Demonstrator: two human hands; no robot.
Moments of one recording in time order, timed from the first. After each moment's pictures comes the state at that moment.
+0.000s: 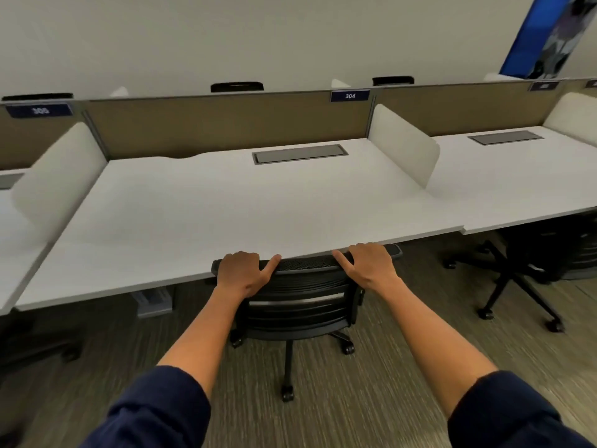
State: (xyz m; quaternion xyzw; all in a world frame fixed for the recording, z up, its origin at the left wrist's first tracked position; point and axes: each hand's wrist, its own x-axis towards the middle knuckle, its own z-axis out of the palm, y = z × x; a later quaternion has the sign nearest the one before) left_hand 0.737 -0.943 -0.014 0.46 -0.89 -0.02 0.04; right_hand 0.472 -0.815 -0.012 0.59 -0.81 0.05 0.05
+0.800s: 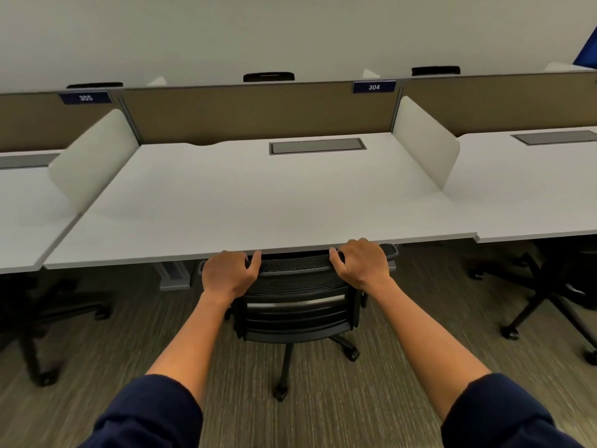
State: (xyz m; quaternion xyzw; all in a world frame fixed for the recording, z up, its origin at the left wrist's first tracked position) left_hand 0.705 -0.873 -0.013 0.55 -0.83 0.01 0.13; right_hand 0.422 -0.790 -0.012 0.67 -0.74 0.08 0.08
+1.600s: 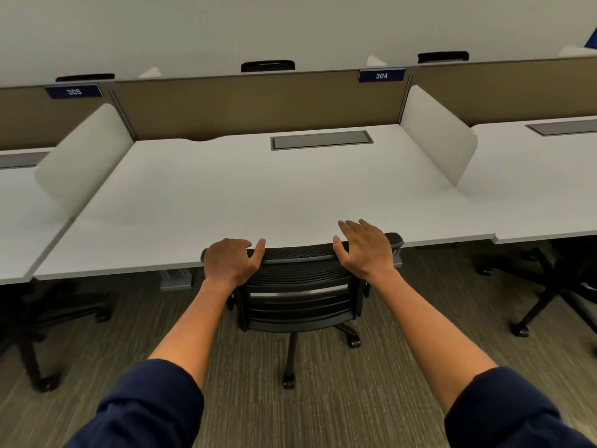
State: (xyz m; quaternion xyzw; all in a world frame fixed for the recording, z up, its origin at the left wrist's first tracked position) left_hand 0.699 -0.943 -0.011 0.54 -0.83 0.03 0.13; right_hand 0.416 -0.854 -0.022 0.63 -0.77 0.11 0.02
